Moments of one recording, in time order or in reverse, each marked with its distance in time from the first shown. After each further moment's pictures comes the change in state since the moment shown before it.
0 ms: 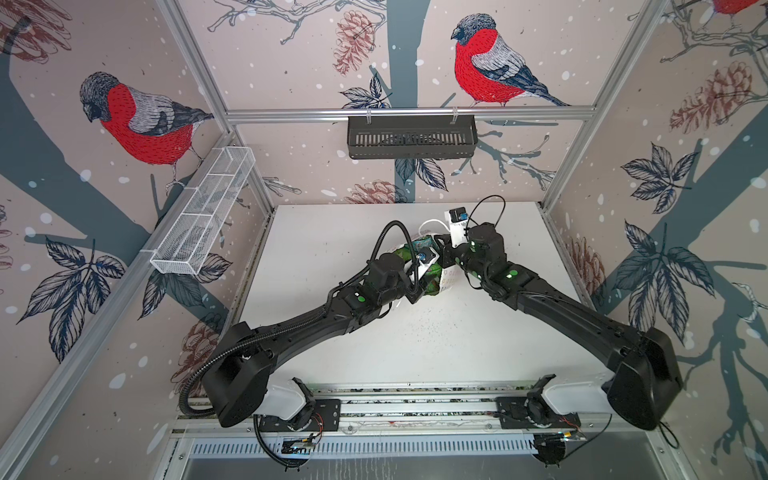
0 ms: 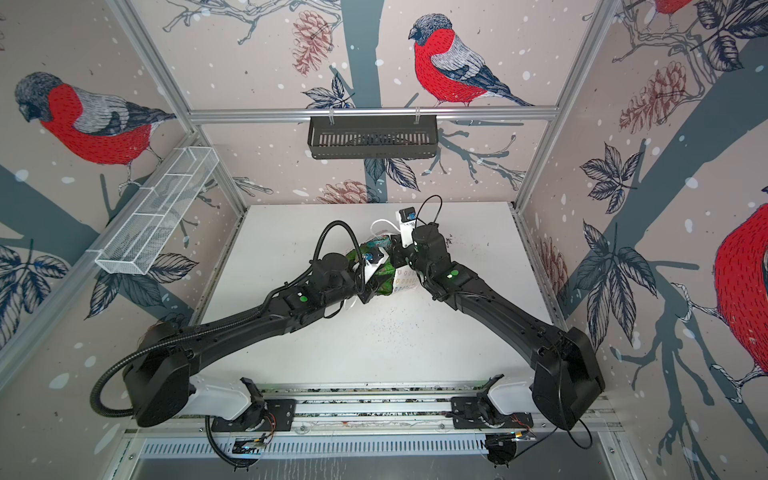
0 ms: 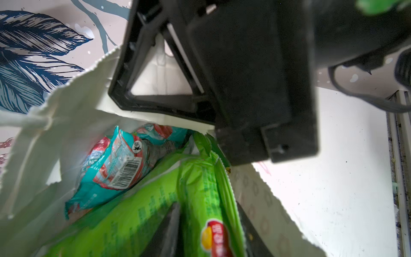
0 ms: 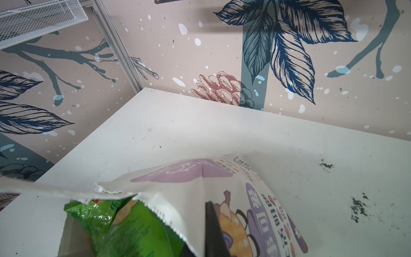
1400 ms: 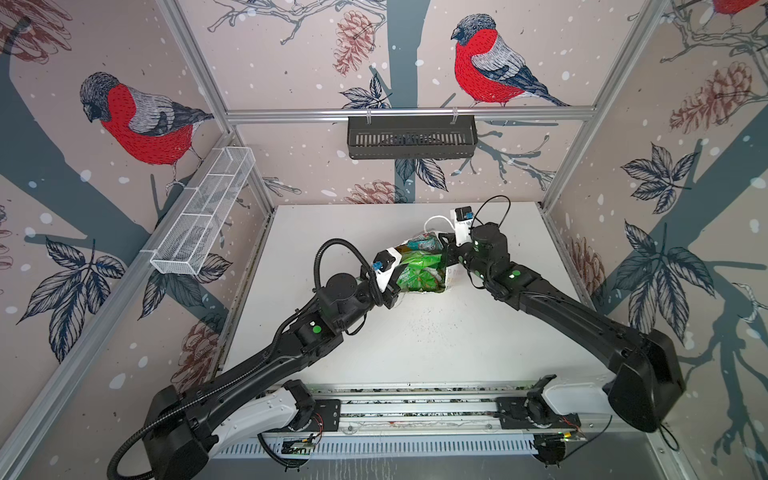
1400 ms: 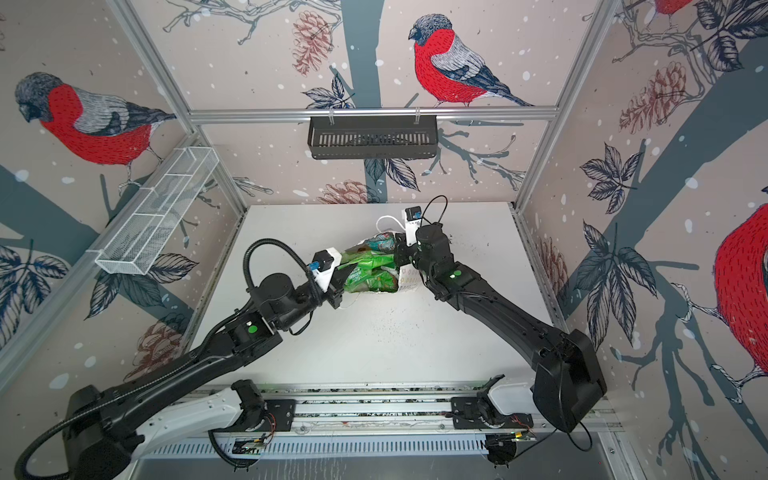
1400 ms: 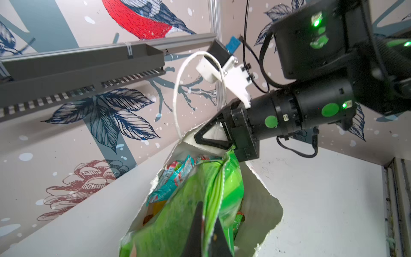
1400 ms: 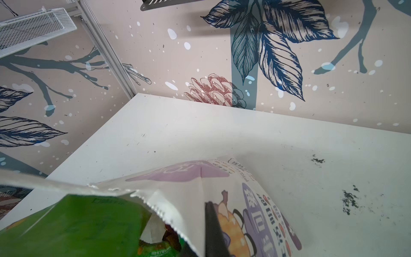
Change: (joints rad) left arm -0.001 -0.481 -0.204 0.082 -0.118 -0.034; right arm -0.031 -0.011 -0.011 0.007 0.032 0.032
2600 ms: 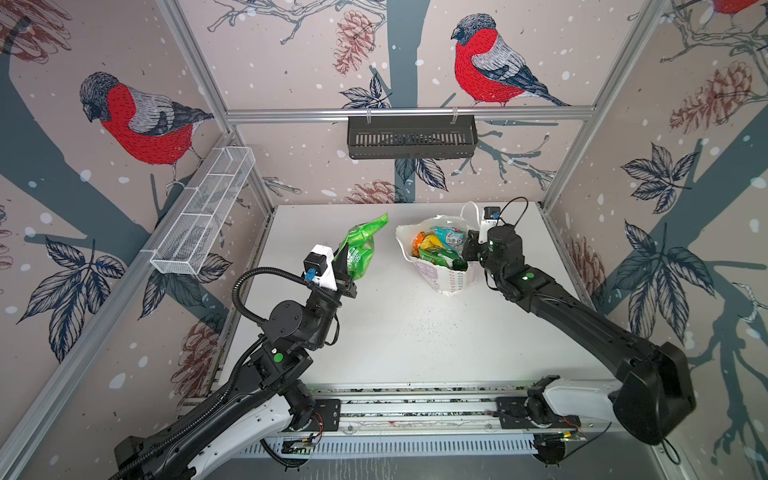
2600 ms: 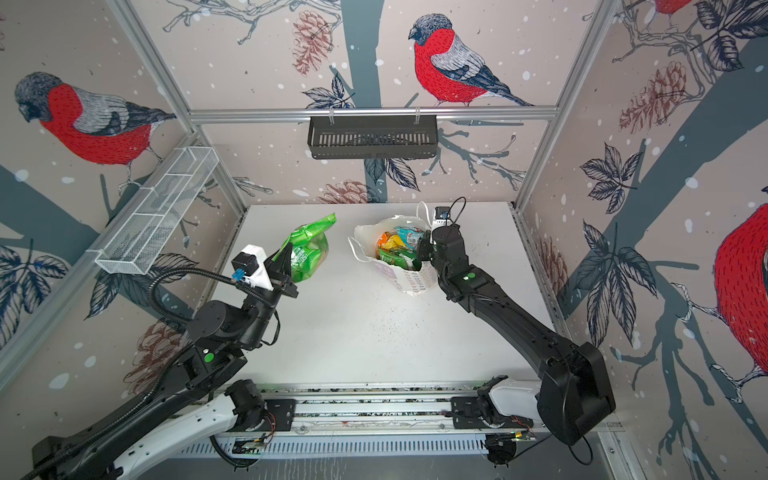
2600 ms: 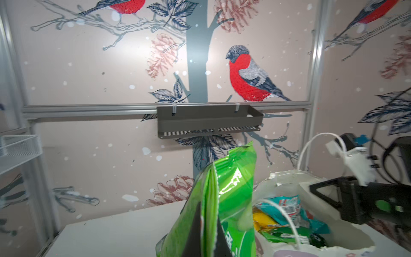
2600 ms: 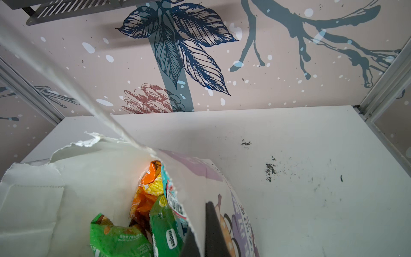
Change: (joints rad) left arm 0.000 -0.272 -0.085 0.095 -0.563 0.011; right arm -0.102 -0.075 -0.081 -0.019 0.202 0.044
